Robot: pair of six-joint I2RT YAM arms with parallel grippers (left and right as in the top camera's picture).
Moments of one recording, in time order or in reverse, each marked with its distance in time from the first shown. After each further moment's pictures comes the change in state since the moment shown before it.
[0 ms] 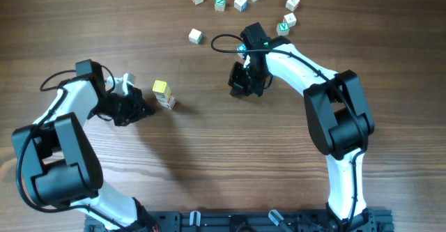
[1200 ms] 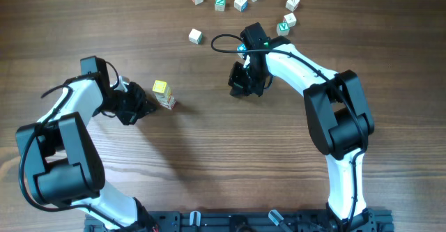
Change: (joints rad) left arm -0.037 0.000 -0.002 0.079 -0.034 -0.468; right arm 0.000 0.000 0.000 0.000 0.001 0.000
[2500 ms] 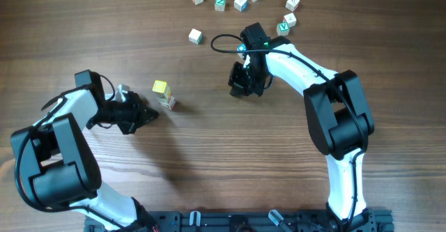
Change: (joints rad) left arm 0.076 -0.004 -0.097 0.014 0.172 0.111; right arm 0.000 0.000 0.000 0.001 0.000 -0.008
